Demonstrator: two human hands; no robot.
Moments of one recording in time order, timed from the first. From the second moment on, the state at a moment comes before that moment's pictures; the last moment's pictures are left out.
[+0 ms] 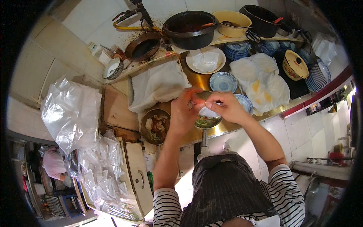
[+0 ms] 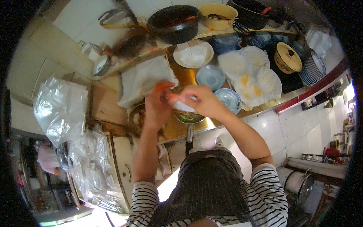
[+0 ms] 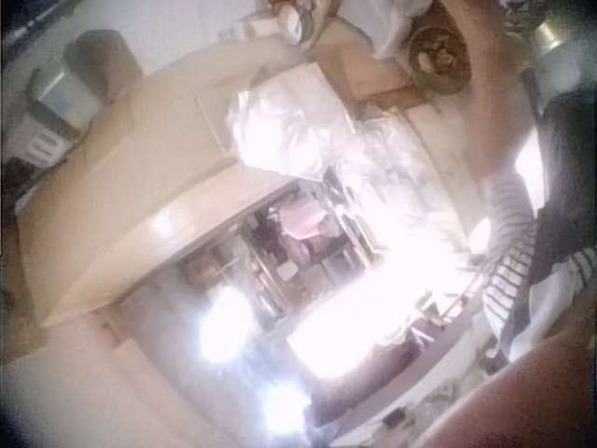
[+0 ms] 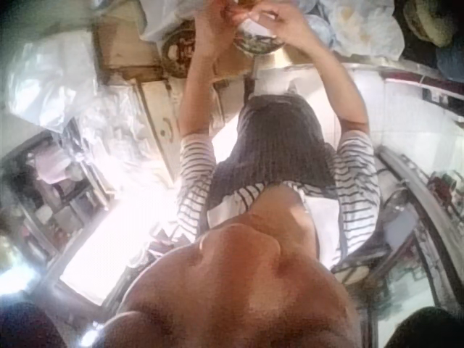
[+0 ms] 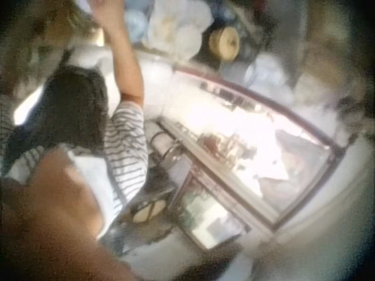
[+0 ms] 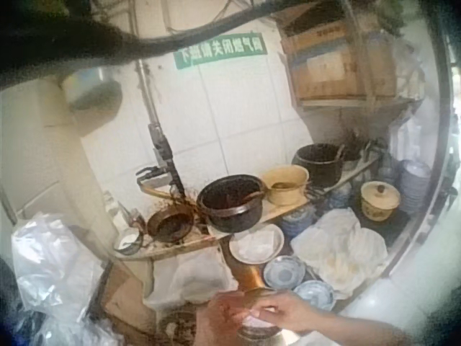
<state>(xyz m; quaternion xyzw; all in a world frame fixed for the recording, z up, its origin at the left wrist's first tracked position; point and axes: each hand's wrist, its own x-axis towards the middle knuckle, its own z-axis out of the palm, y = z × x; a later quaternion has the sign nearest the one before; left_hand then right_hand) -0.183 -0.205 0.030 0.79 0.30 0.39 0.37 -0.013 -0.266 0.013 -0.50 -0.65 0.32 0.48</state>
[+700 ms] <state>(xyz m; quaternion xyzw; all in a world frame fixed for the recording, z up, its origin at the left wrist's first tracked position) -0.135 -0.174 -0.157 0.59 0.60 0.43 0.34 -0.042 -0.241 -0.217 -0.66 -0.33 0.34 0.59</state>
